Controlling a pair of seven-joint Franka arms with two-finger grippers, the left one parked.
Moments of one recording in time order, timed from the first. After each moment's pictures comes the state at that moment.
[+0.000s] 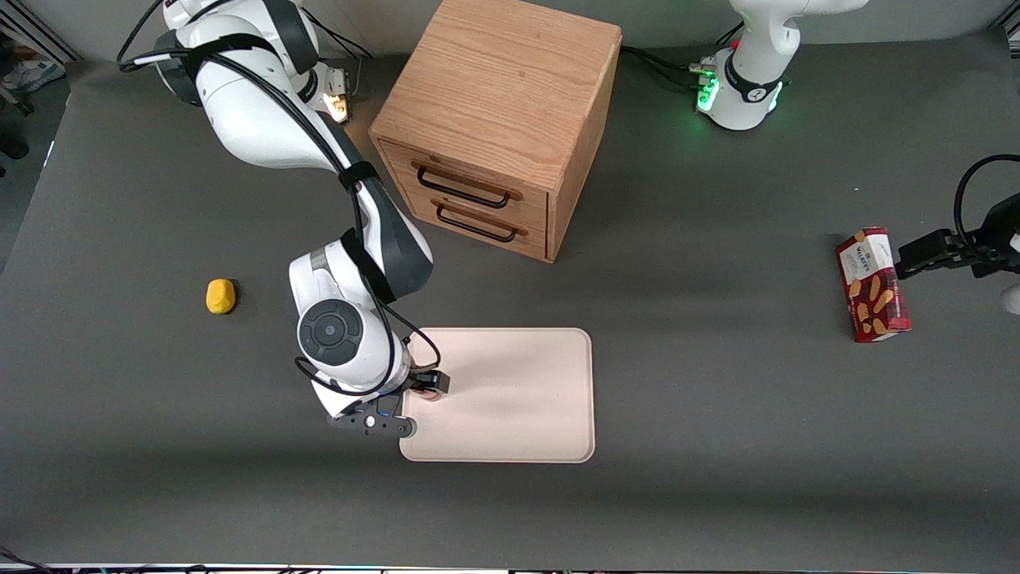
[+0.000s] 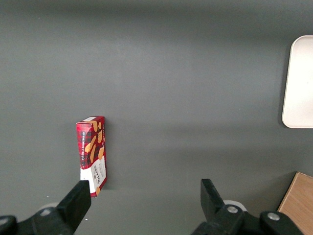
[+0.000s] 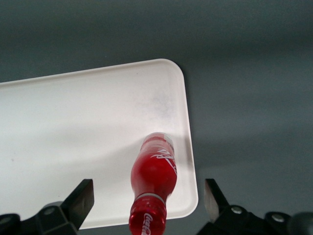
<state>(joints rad) 0.49 0.88 -0.09 -0.98 0.06 1.86 0.59</state>
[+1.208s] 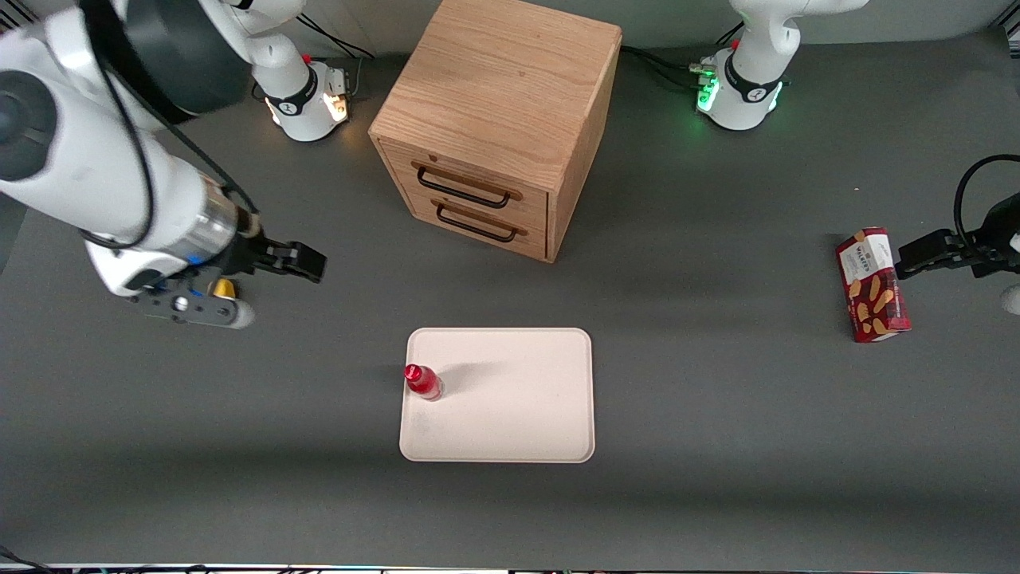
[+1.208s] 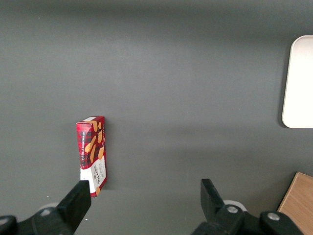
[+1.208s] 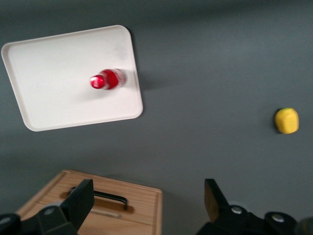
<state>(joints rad) 0.30 0.36 -0.01 -1.11 0.06 1.37 0.45</state>
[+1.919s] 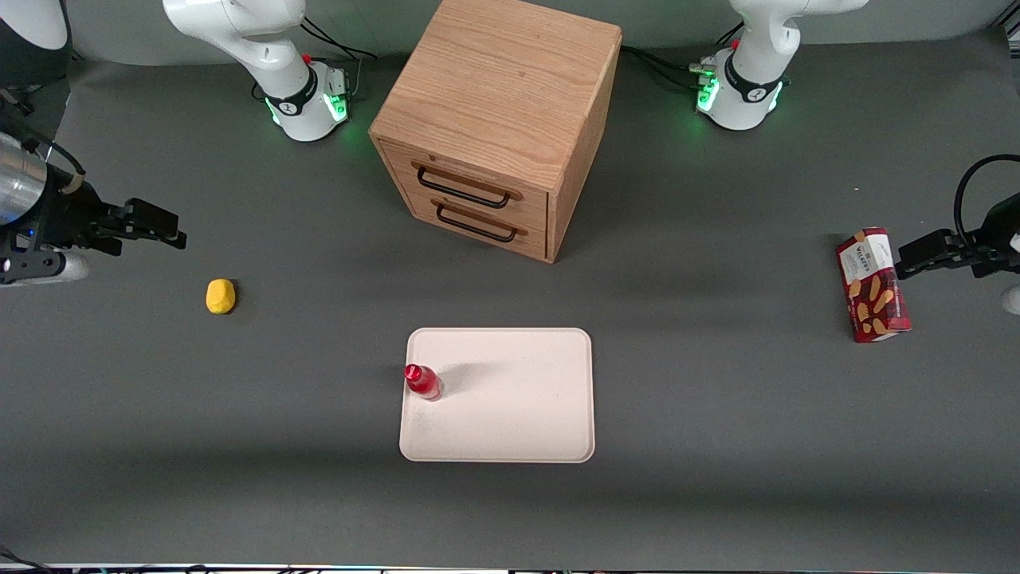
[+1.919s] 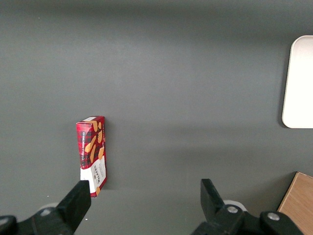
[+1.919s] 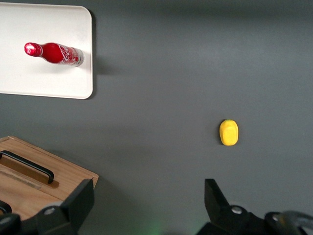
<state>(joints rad) 0.06 0.00 -0.01 -1.59 0.06 1.54 0.02</state>
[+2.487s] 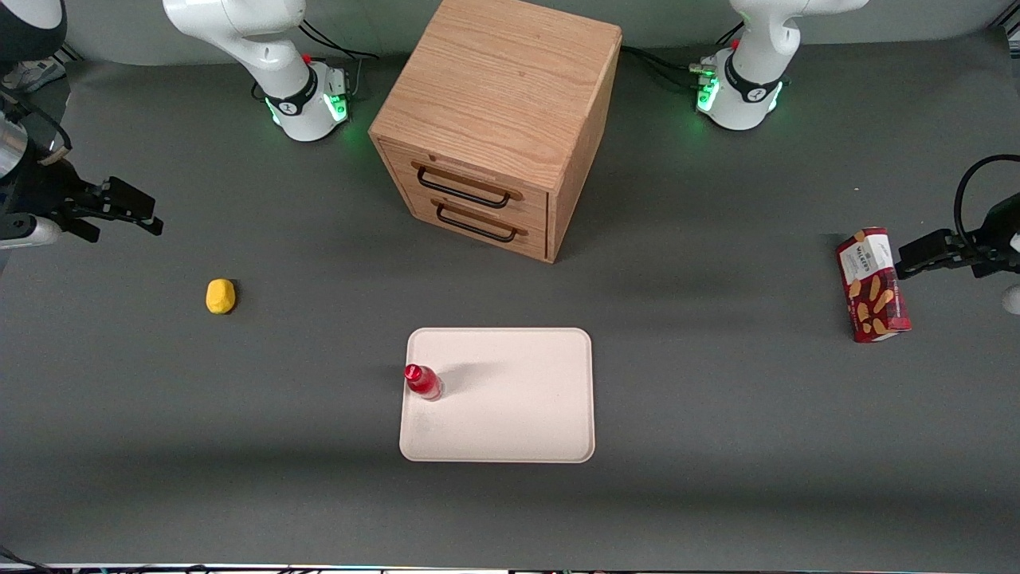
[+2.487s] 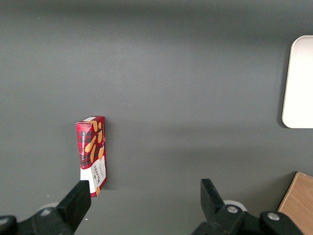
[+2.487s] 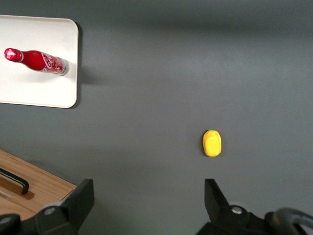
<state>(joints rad) 0.05 -0.09 -0.08 -1.74 0.04 1.68 -0.08</state>
